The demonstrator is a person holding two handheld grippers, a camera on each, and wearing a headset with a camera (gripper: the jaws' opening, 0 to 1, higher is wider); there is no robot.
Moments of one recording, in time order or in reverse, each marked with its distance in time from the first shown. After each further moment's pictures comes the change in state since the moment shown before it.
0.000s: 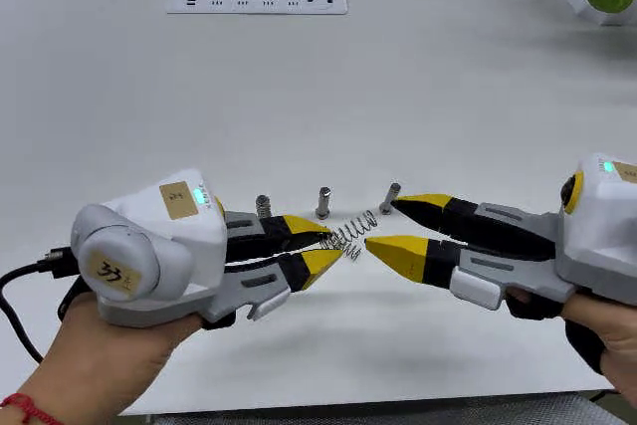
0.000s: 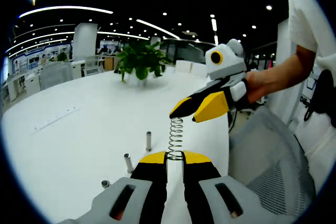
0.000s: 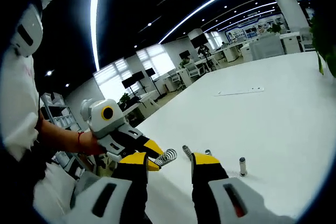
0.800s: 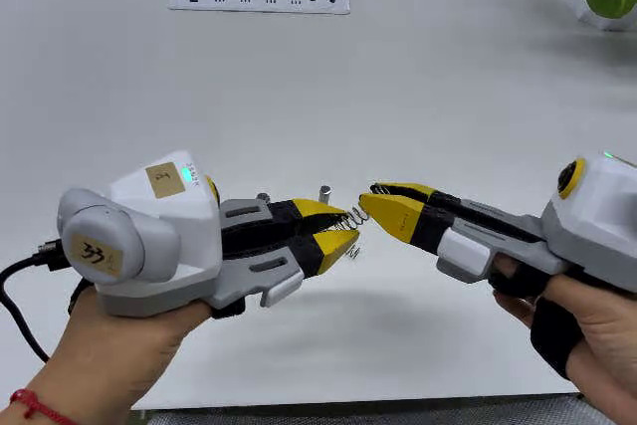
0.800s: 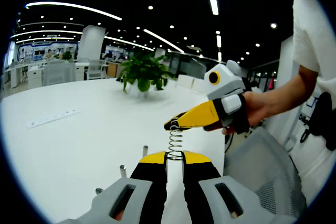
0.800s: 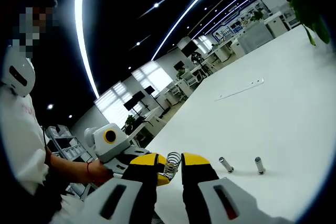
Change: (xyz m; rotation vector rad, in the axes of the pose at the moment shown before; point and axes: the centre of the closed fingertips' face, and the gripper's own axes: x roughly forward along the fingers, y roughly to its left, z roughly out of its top) left arm 0.002 -0.005 0.025 -0.075 -0.102 -0.011; right arm 0.011 0.015 0.022 0.165 -0.103 0.052
